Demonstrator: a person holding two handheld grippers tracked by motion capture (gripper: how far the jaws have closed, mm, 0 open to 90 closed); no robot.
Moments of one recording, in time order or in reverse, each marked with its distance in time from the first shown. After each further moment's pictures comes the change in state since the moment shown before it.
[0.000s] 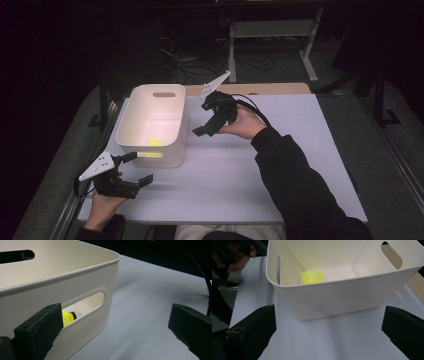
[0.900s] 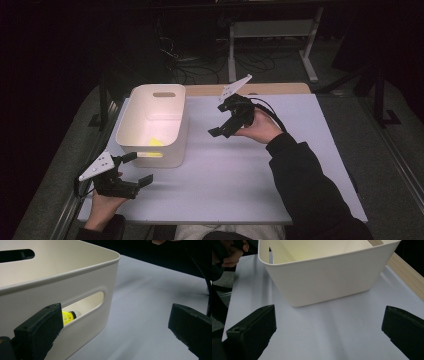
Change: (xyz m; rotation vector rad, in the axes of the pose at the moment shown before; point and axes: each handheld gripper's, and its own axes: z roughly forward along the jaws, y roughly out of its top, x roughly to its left) left arm 0.000 0.000 0.000 0.000 0.002 -0.006; right arm -0.008 -0.038 -0.026 -0.031 -0.040 0.060
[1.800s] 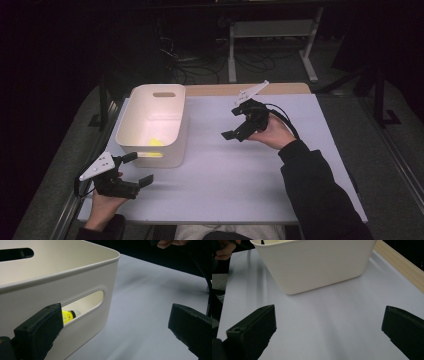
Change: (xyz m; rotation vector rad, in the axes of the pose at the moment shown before) left arm 0.000 0.000 0.001 0.005 -0.003 0.000; right arm -0.006 -0.035 -0.019 -0.011 -0.038 0.047
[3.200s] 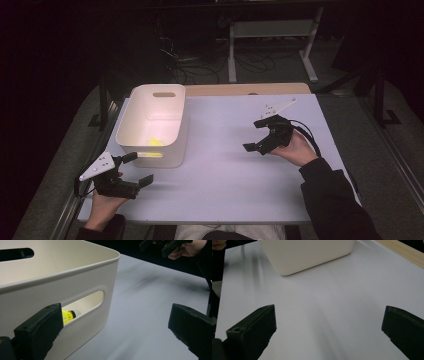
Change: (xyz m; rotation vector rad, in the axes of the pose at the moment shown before) left arm 0.000 0.000 0.000 -0.001 0.002 -0.003; right arm 0.001 -0.069 -0.031 -0.037 -0.047 0.096
